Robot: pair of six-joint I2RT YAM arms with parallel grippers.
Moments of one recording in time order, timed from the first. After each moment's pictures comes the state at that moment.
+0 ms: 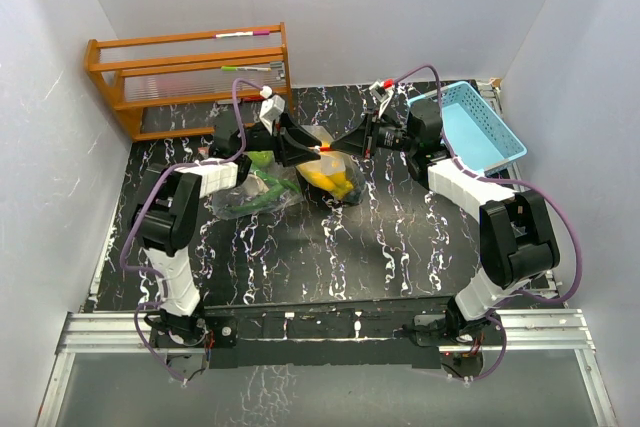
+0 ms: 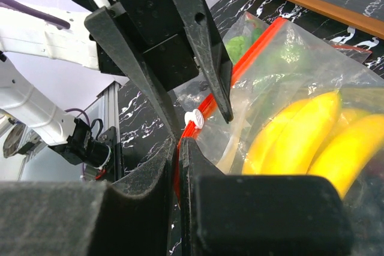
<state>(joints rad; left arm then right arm) -0.31 1.89 1.09 1.11 1.28 -0.45 0.30 1.61 1.04 0.54 -0.98 0.55</state>
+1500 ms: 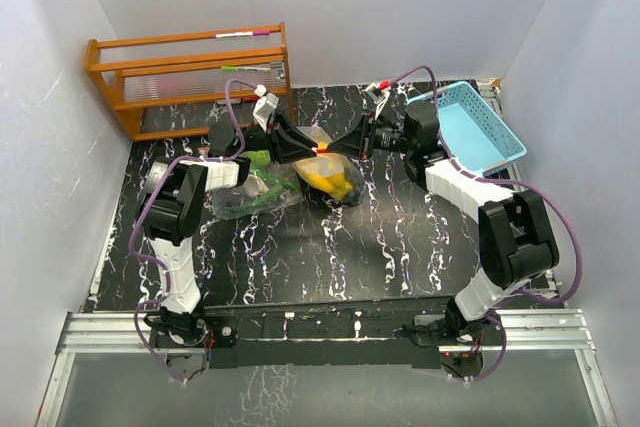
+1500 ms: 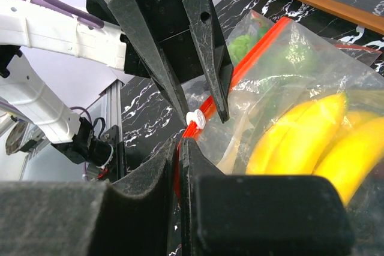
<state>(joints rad) -0.29 2.01 1.11 1.47 1.29 -0.81 0.32 1.61 1.04 0.54 -0.97 0.55</state>
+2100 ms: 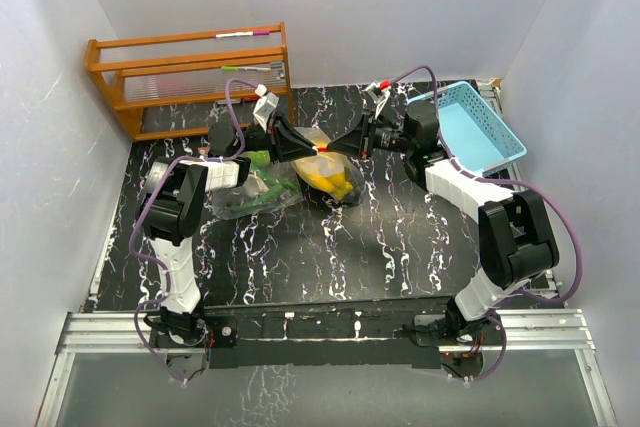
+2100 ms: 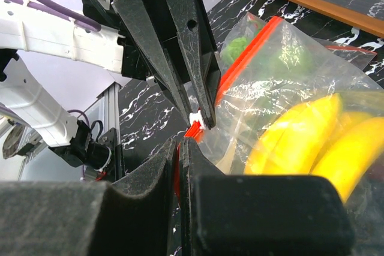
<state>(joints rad) -0.29 2.01 1.10 1.48 1.30 -0.84 0.33 1.61 1.04 0.54 -0.96 0.55</state>
